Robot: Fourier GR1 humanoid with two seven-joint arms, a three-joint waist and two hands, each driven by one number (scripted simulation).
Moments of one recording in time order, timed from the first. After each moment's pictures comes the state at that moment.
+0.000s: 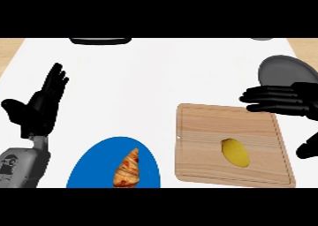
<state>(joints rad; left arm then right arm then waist) -0.24 0.31 -0.02 -1.42 0.15 0.16 0.03 -0.51 -1.00 0.46 -1.51 0.12 0.47 -0.72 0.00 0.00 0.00</state>
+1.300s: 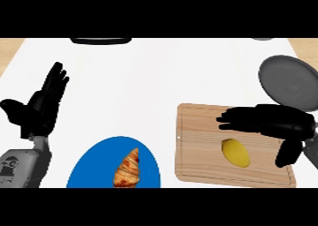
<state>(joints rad) -0.23 0.27 0.02 -1.46 0.10 0.13 0.07 -0.44 -0.80 0.54 -1.41 0.52 0.46 -0.69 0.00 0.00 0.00</state>
